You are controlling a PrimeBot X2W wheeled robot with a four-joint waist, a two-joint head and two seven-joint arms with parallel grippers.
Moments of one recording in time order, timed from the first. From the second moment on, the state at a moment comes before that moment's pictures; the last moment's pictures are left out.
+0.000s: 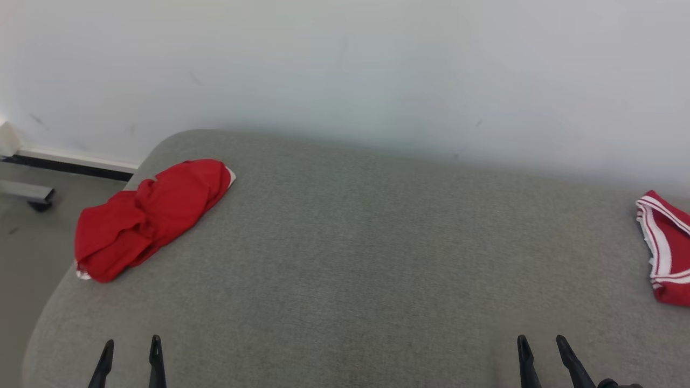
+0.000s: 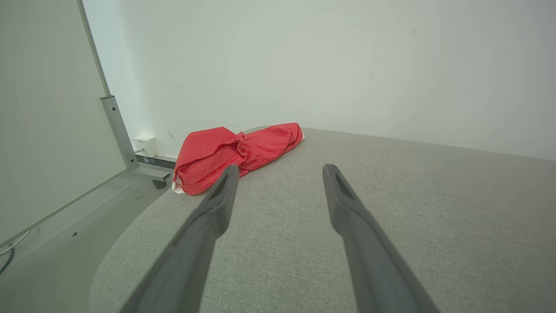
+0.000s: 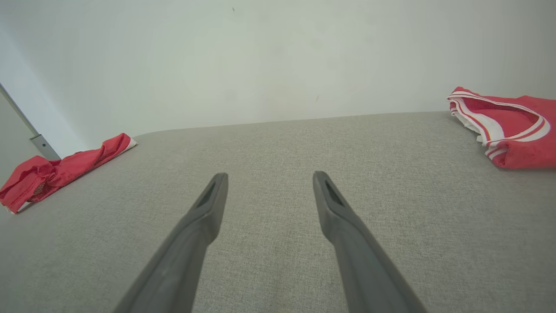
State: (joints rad) left arm 0.10 0.09 0.11 0.13 -0.12 -0.12 -0.26; right arm 0.15 -0.06 0.04 0.16 0.25 0.13 -0.23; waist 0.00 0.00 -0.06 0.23
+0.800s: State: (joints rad) left arm 0.14 0.10 0.18 0.08 -0.16 -0.07 -0.26; right arm 0.05 -0.07 0.12 0.21 0.25 0.13 -0.24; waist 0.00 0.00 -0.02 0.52
